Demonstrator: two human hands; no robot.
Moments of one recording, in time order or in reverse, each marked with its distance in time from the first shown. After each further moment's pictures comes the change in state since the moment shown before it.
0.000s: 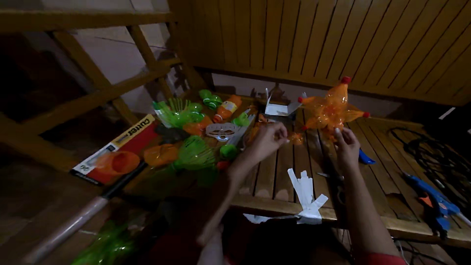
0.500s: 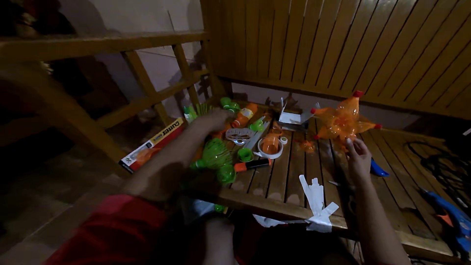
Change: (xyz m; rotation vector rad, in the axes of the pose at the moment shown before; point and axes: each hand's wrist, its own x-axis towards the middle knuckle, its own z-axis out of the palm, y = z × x) left_hand 0.002 -0.123 -0.171 0.719 -0.245 -0.322; right_hand 0.001 -0.001 0.001 0.006 -0.005 -0.004
